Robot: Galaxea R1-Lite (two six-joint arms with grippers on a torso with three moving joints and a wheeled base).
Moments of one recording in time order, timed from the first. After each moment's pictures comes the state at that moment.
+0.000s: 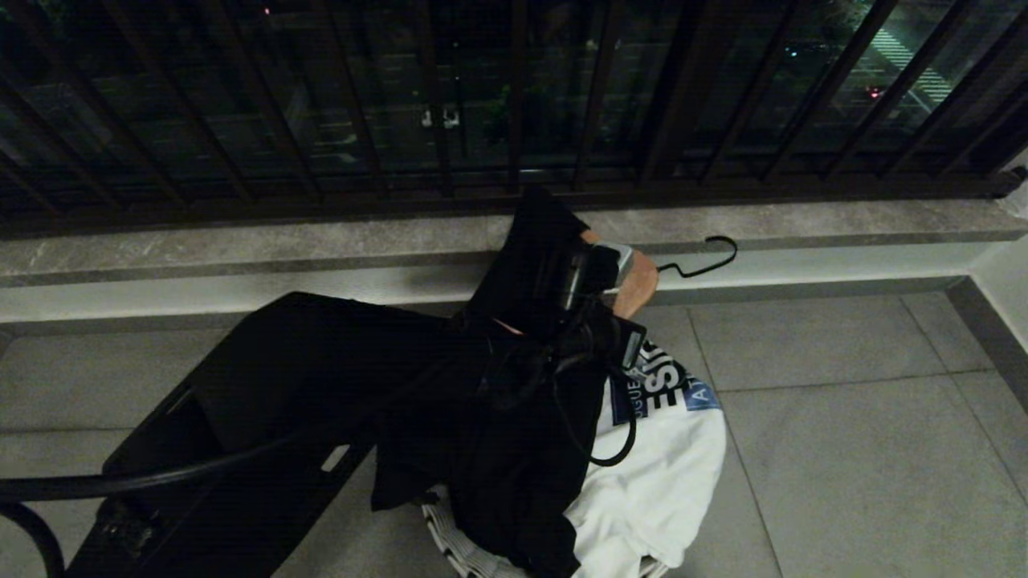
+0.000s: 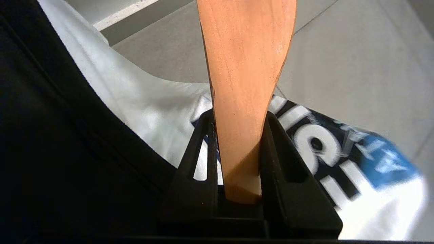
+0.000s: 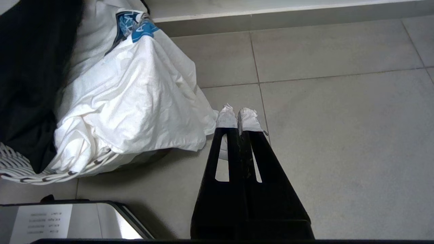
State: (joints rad) left arm -0.82 2.35 -1.88 -0.24 0.03 -0.01; right arm 0.00 0.00 0.00 0.00 -0.03 0.06
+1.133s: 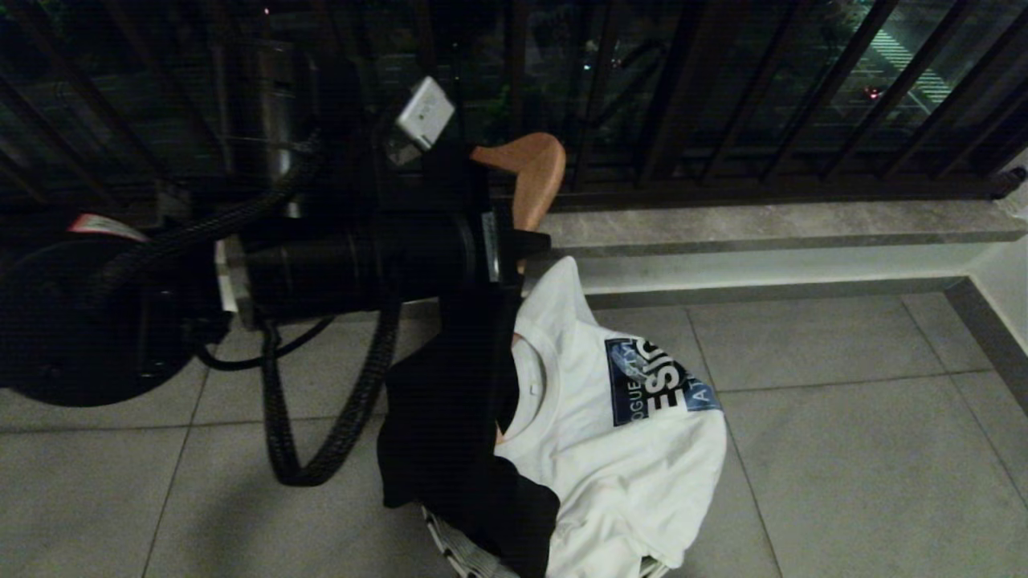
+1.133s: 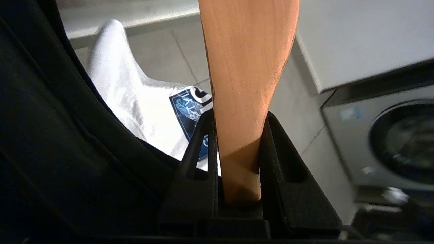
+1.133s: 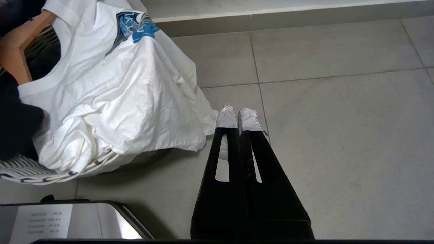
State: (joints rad) left arm -0.72 1.61 -1.28 -0.24 -0.17 -0.33; right arm 0.00 0.00 0.00 0.00 -0.03 0.06
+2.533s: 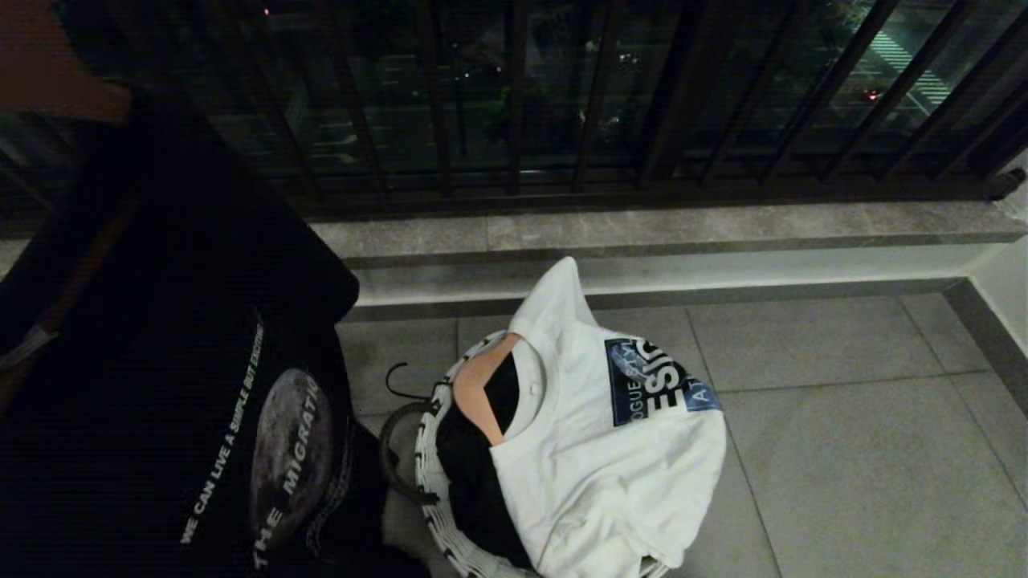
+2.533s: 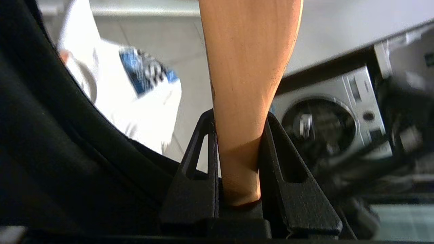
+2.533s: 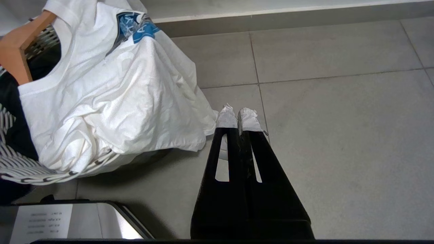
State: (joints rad) left arm -0.65 0.76 -1.08 0.29 -0.35 -0.51; right arm 0.00 0.00 0.00 0.00 -0.03 0.06
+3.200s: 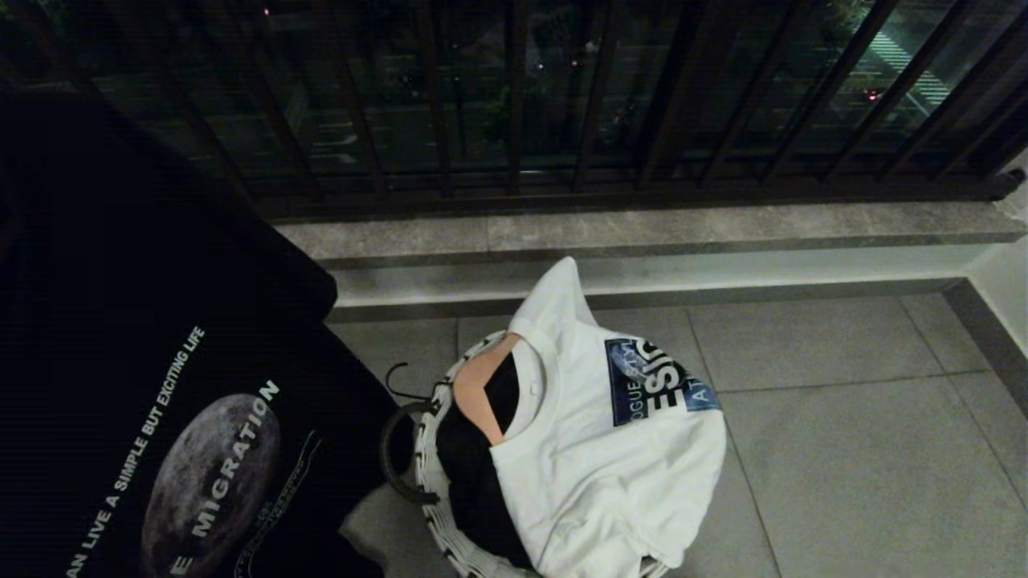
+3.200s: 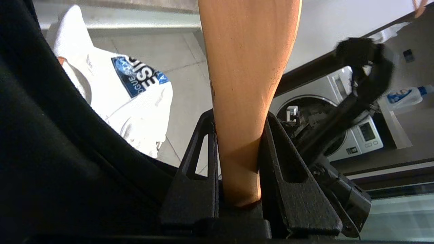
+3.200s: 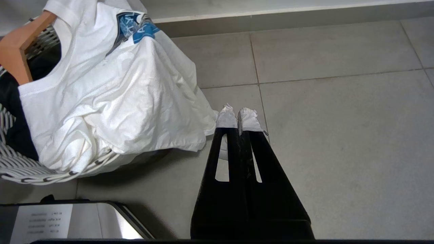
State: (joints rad) left arm -0.63 0.55 -1.00 0.30 -0.38 -0.50; right arm 0.00 0.00 0.00 0.00 -0.03 0.06
